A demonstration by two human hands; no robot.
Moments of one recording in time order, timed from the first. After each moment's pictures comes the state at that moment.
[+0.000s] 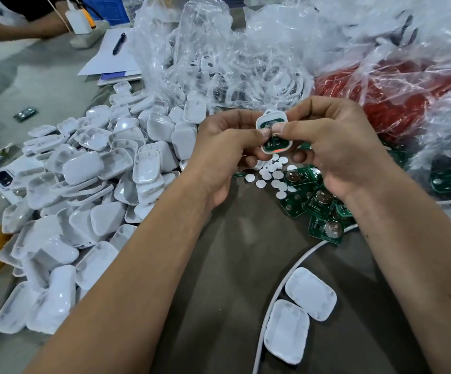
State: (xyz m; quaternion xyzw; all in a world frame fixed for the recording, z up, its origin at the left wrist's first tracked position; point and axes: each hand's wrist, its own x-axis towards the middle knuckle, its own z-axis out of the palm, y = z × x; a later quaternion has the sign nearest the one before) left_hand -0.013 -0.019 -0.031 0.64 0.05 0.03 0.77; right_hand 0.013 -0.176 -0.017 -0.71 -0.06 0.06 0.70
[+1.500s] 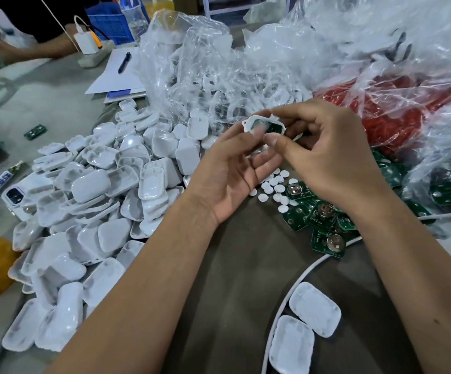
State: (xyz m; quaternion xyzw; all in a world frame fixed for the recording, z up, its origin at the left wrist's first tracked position) left_hand -0.013 -0.018 -0.028 0.39 0.00 -0.09 0.92; right_hand 0.008 -0.176 -0.012 -0.84 -0.20 -0.13 0.49
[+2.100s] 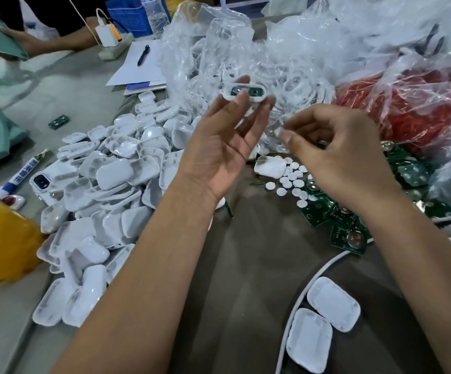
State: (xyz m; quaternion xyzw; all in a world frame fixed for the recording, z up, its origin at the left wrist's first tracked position) left_hand -0.012 0.008 -0.011 0.29 0.00 0.02 0.96; right_hand 0.009 -0.167 -0.023 -0.84 -0.20 -0.12 0.49
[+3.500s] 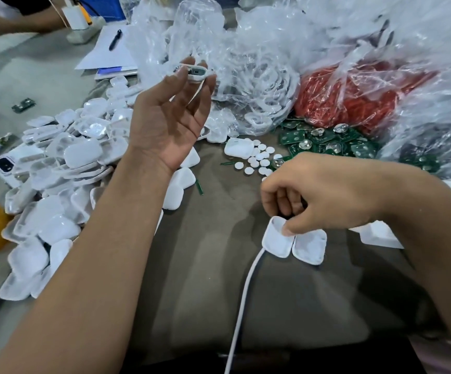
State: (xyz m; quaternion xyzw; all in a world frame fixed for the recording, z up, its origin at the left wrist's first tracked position) left_hand -0.019 0.029 -0.007 0.30 0.02 0.04 0.95; right_hand -0.035 -0.206 0.012 -0.87 -0.40 0.26 0.12
